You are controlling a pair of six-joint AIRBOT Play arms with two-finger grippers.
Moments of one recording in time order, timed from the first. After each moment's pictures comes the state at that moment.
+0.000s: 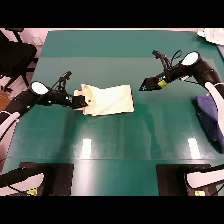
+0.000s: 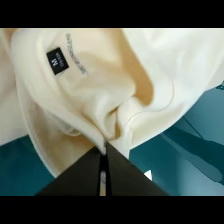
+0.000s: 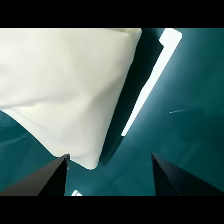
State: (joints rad) left arm -0.16 -1.26 0.91 0.79 -0.90 -1.25; right arm 0.10 -1.61 1.47 -0.94 1.28 1.18
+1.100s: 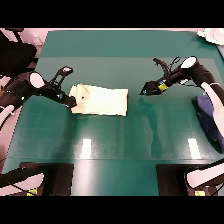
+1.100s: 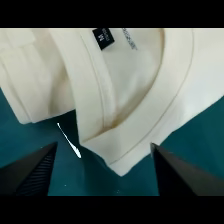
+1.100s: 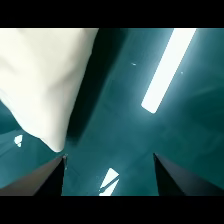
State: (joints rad) left arm -0.15 -1.26 1.07 1.30 -1.05 -1.17; right arm 0.05 -1.70 1.47 -0.86 1.38 1.20
